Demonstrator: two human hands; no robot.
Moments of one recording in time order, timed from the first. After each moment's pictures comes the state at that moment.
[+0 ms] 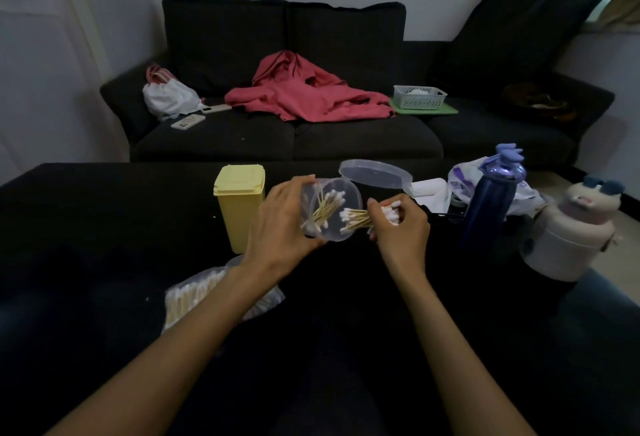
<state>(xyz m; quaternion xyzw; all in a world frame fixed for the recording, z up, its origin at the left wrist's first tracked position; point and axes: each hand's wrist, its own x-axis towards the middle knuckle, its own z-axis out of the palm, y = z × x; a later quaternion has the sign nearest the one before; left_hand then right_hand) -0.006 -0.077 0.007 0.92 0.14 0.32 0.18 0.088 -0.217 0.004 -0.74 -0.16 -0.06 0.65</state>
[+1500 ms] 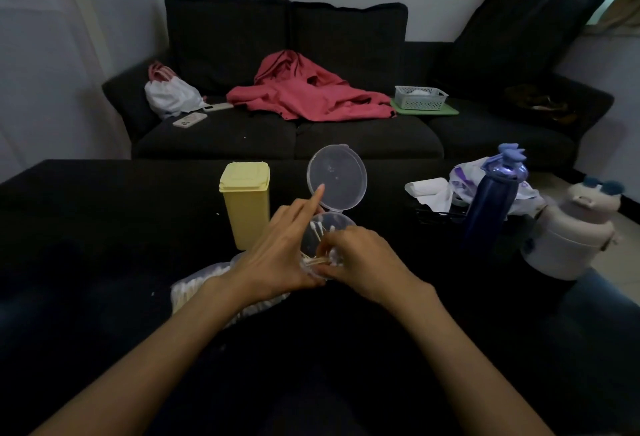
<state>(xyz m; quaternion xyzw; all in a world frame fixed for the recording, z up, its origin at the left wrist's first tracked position) -0.035 -0.068 -0.003 0.96 -0.02 0.19 0.22 0.049 -0.213 0.017 -0.82 -0.54 0.01 0.19</state>
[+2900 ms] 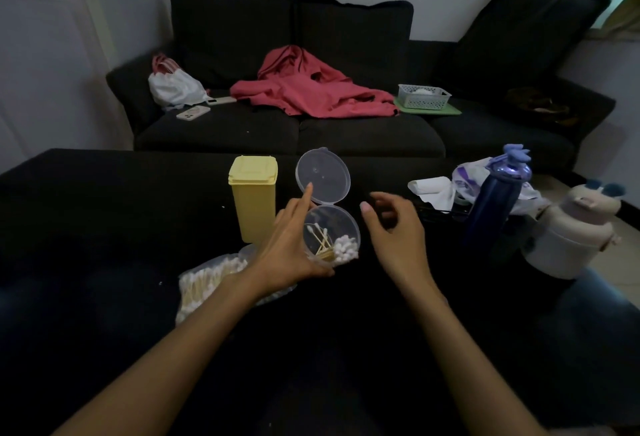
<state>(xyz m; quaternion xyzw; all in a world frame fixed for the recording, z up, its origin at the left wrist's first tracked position) -0.027 -0.065 -0.022 0.92 0.08 0.19 0.32 0.059 -0.221 0.008 -0.81 -0.25 -0.03 0.53</state>
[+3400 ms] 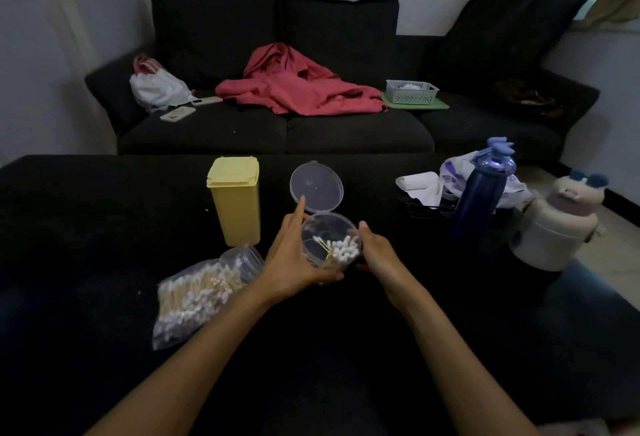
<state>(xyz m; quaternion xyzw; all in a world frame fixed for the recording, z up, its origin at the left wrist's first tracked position) -0.006 -0.087 -0.046 0.86 0.11 0.19 0.46 0.081 -0.217 -0.024 -0.76 -0.14 0.27 0.58</state>
